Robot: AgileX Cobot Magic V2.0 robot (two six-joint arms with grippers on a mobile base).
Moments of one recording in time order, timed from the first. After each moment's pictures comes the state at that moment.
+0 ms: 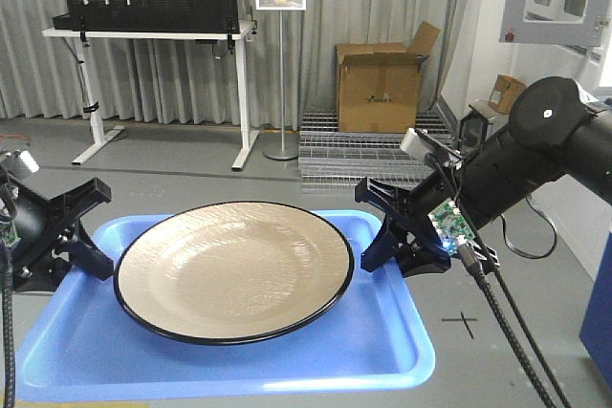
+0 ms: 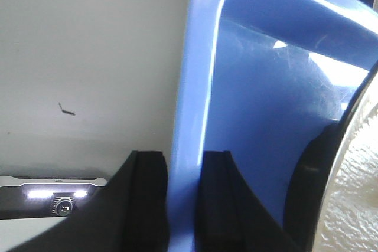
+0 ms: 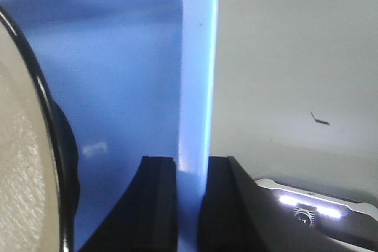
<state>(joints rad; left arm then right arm) 0.01 1.71 -1.65 -0.55 1.25 -0.18 0.23 1.90 -1.89 0.54 1.25 0.16</state>
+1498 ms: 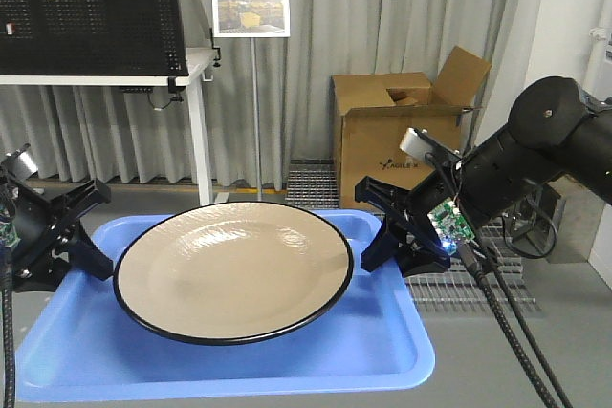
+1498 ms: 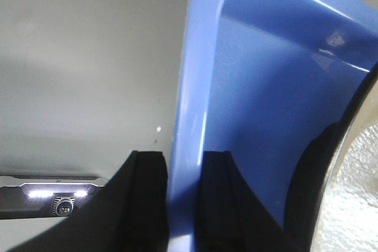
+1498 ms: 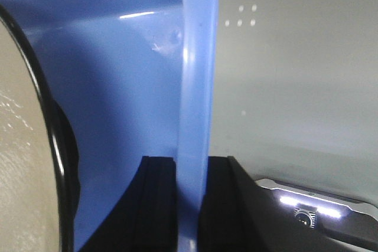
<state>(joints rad) 0.01 1.71 -1.65 -0.55 1.25 -0.18 0.23 1.90 -1.89 0.54 1.25 0.16</state>
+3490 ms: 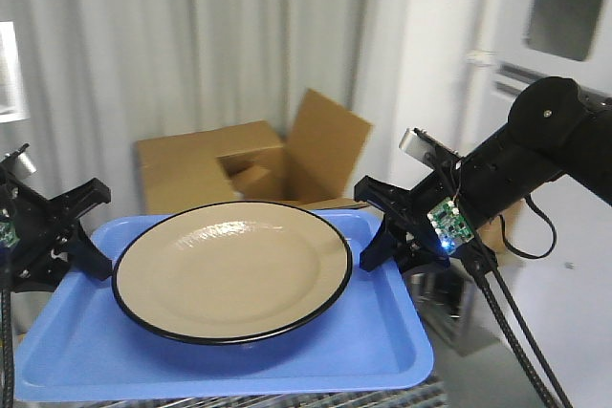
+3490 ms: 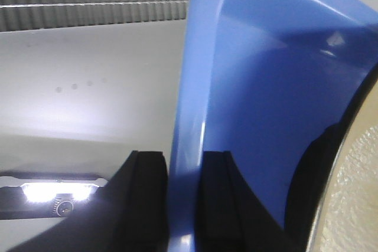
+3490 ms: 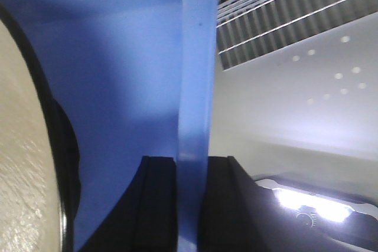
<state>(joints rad) 0.01 1.71 -1.65 -0.55 1.25 -0.18 0.23 1.90 -1.89 0.54 1.25 0.16</state>
